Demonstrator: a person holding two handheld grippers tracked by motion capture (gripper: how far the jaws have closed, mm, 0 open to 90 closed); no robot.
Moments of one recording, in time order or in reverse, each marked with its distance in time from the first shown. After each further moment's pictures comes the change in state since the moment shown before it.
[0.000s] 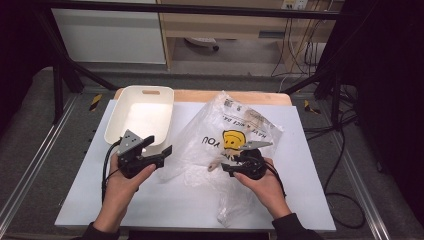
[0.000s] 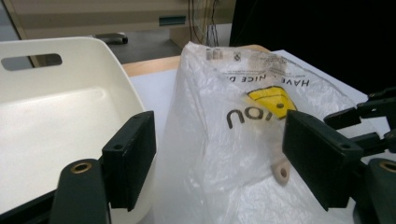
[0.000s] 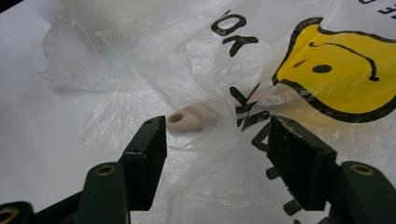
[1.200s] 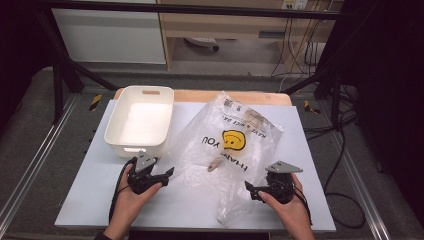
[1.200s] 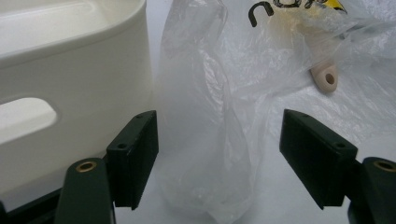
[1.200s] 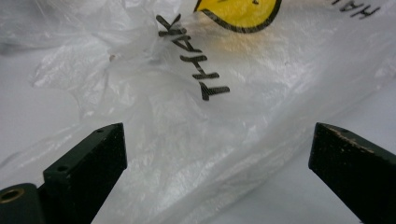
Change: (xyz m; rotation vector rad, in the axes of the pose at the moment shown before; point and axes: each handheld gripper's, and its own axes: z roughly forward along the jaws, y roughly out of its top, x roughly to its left) left arm -0.001 -0.066 0.033 0.194 0.055 0.068; right arm -0.010 -0.066 -0.060 -0.036 -0.194 0.057
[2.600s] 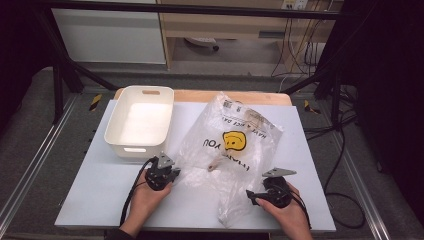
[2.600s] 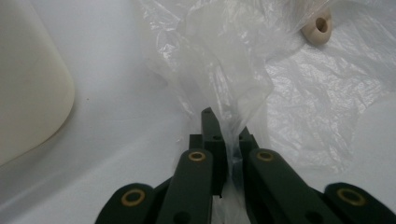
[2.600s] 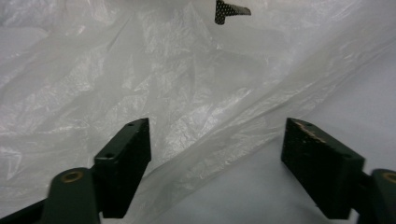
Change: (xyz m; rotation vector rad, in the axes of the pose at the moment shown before) left arm -0.019 -0.002 0.039 0.182 -0.106 0.064; right arm -0.001 -0.019 0.018 0.176 0.023 0.018
